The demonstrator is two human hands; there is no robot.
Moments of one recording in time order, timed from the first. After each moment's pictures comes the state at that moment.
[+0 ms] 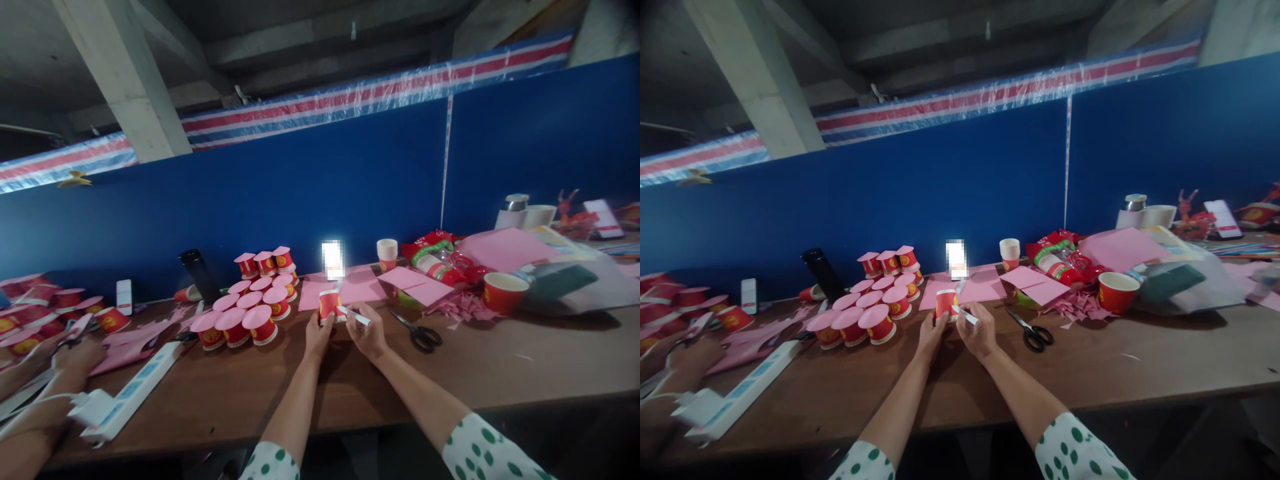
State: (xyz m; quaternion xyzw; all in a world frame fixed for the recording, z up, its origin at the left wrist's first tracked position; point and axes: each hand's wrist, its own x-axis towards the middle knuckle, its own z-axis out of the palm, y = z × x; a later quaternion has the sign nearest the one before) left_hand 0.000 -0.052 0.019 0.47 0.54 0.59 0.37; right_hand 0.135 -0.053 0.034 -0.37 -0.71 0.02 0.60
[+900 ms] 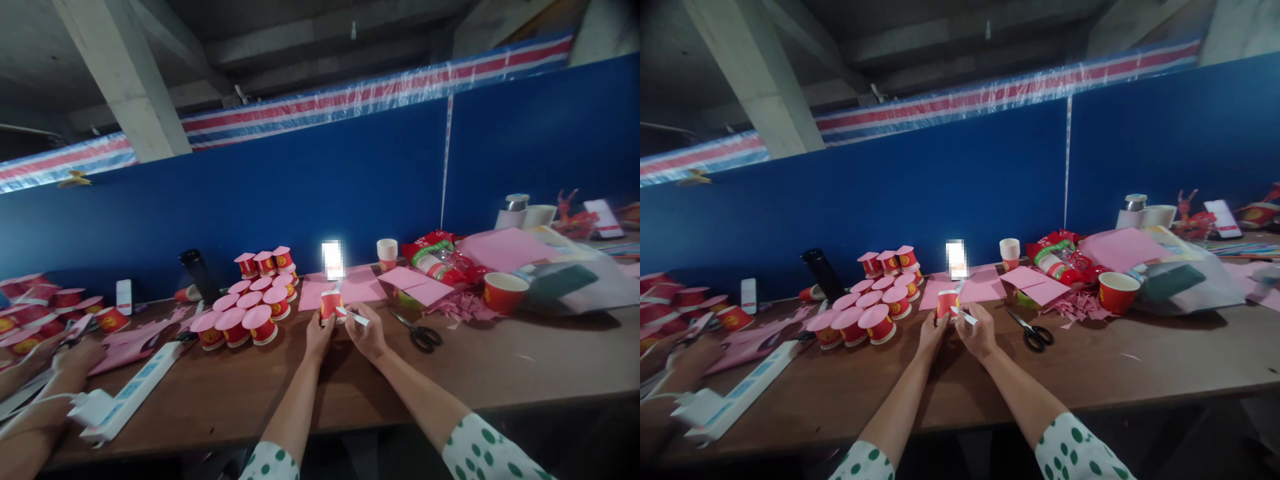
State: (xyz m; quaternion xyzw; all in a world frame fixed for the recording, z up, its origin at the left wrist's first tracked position) left_hand -0.003 -0.048 0.015 0.53 0.56 0.56 0.30; right_hand 0.136 -0.053 0.033 -0.38 -0.71 0.04 0.60
